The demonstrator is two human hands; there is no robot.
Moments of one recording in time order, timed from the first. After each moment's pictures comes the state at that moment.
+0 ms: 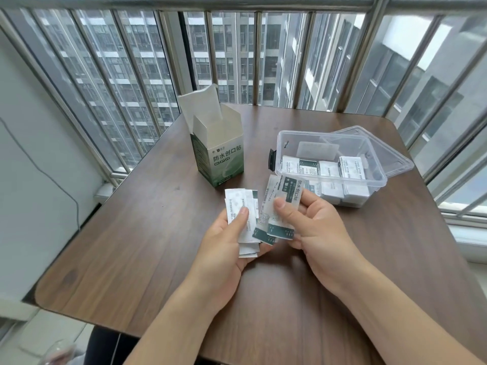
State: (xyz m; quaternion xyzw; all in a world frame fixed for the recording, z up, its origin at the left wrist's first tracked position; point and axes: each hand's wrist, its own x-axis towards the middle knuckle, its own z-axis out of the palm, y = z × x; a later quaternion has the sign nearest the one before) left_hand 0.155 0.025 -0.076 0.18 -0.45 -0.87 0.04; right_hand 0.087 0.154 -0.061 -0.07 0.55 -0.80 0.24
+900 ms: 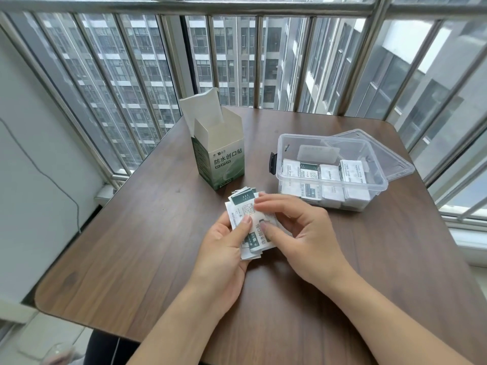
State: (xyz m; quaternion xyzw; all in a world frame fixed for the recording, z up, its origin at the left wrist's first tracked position) left_hand 0.151 0.028 -0.082 0.19 -0.40 -0.89 0.10; right_hand 0.081 0.148 -0.085 -0.32 0.69 -0.65 0.03
